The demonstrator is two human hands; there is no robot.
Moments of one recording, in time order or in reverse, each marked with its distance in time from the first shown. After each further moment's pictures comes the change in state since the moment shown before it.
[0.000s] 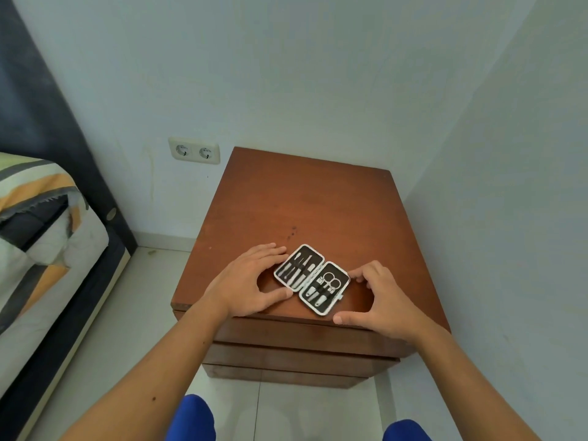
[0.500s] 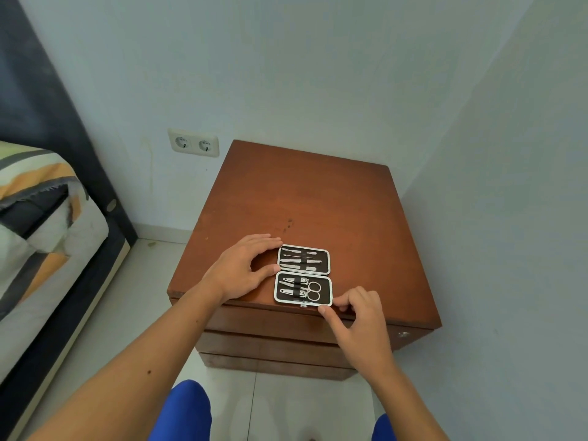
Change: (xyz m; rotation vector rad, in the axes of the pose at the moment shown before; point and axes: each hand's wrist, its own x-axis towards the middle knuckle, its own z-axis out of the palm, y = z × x) left_hand 0.008 -0.010 0.004 -0.068 0.056 -0.028; right_hand -0.041 -0.027 0.073 0.147 0.492 -0.019
